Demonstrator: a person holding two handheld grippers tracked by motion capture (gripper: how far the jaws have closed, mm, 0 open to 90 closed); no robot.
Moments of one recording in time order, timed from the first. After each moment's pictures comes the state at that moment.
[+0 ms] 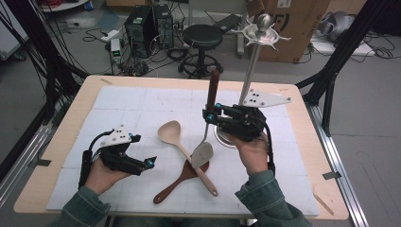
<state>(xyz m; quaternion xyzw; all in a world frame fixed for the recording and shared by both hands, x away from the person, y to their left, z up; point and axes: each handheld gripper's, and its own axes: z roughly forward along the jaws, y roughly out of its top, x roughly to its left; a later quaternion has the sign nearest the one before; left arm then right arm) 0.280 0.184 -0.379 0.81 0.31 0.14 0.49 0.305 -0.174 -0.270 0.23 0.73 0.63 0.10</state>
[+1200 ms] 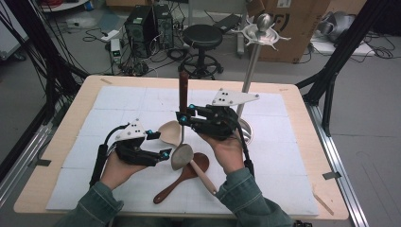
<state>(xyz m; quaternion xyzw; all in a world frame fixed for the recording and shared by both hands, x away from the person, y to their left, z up) 0.291 0.150 -0.368 0.80 0.28 0.12 0.52 0.312 -0.117 -0.275 0.20 0.75 0.63 0.07</state>
